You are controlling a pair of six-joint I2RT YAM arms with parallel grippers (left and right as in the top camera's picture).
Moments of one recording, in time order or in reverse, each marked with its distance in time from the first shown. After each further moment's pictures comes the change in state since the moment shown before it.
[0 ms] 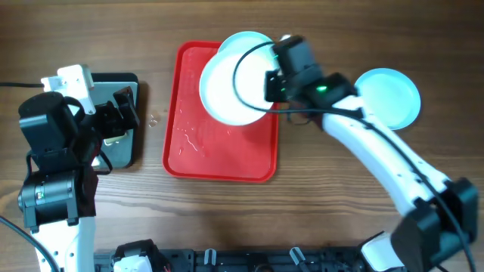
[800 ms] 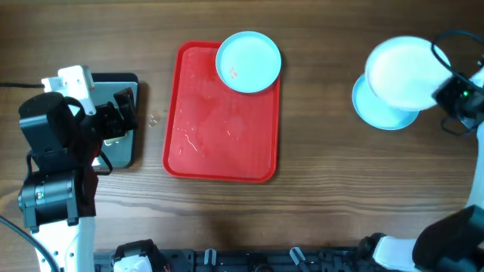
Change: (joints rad) left arm 0.000 0.000 0.000 -0.007 0.000 0.000; right arm -1.012 -0.109 -0.088 -0.125 -0.226 -0.172
